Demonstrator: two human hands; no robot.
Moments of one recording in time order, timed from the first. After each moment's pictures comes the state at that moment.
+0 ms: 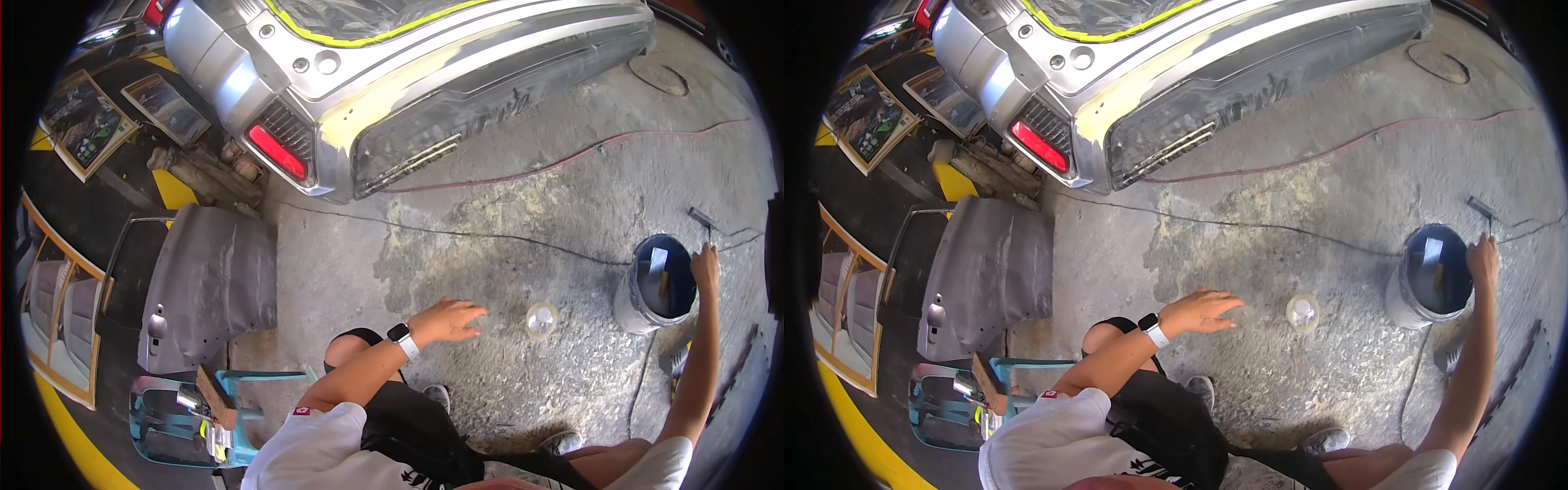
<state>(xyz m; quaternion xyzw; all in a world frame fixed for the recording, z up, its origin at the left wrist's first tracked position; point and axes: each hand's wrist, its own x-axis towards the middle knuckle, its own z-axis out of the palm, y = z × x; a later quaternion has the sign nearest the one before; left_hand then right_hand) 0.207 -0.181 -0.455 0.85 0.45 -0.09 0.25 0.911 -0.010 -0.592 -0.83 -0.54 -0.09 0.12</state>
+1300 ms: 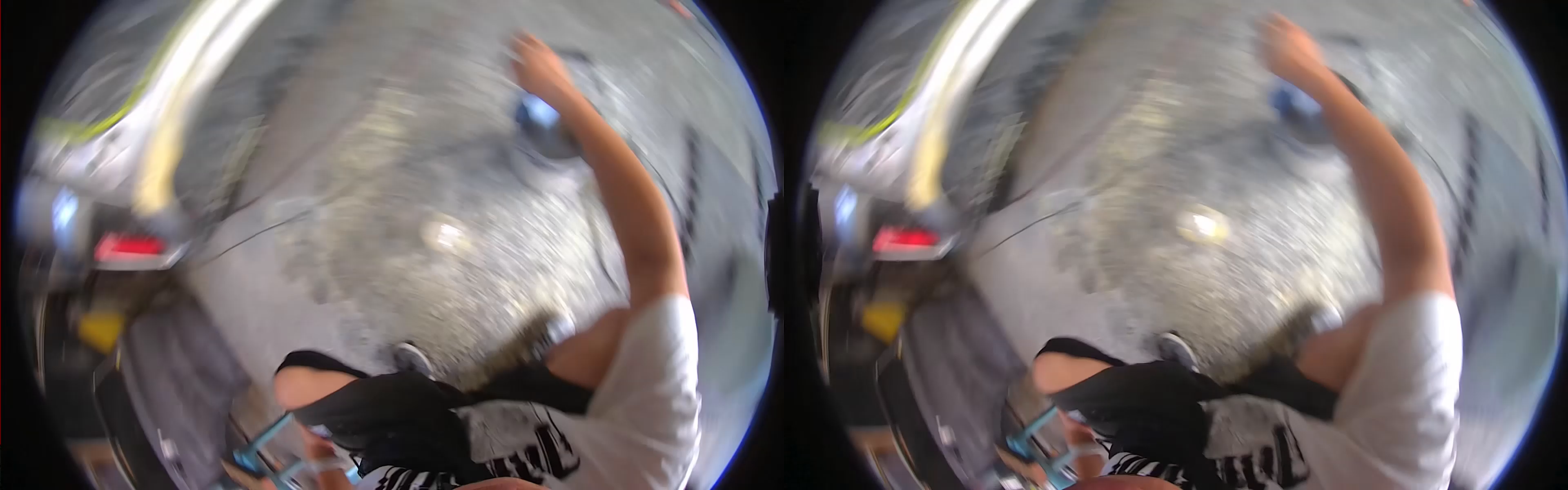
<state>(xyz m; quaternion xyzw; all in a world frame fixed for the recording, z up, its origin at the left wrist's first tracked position) -0.035 -0.501 -0.496 0.44 0.52 0.55 0.48 0.720 0.008 -0.472 -0.69 -0.65 -0.10 0.30</state>
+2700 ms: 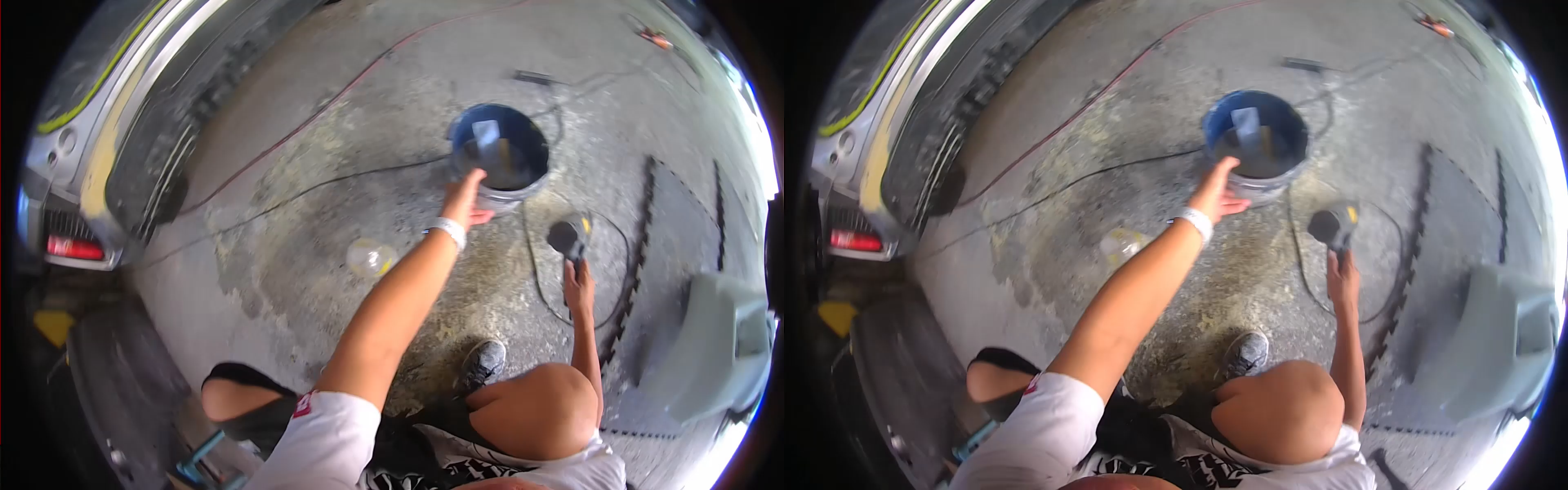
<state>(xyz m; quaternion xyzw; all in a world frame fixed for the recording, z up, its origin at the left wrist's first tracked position) 0.590 -0.101 -0.576 0.32 0.49 0.23 0.78 0.811 -0.374 -0.660 -0.85 -0.39 0.10 0.33</state>
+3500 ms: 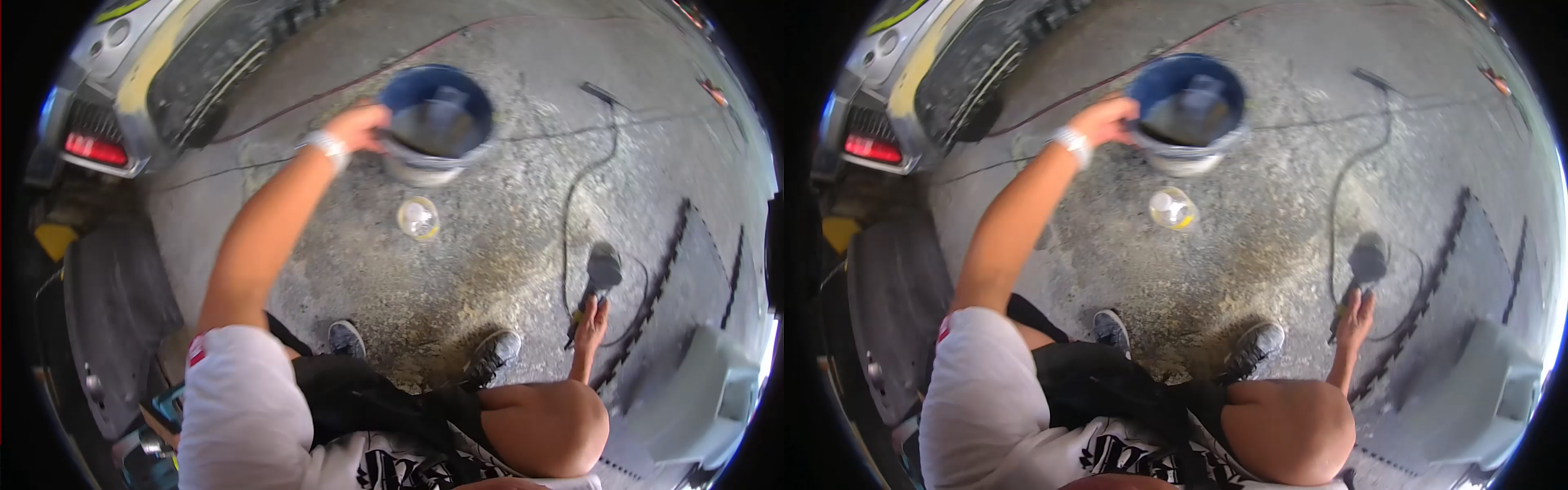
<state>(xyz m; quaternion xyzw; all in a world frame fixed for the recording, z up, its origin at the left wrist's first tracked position) 0.307 0.034 -0.494 0.48 0.42 0.22 0.74 0.766 -0.429 -0.671 -0.82 -0.31 0.18 0.44</state>
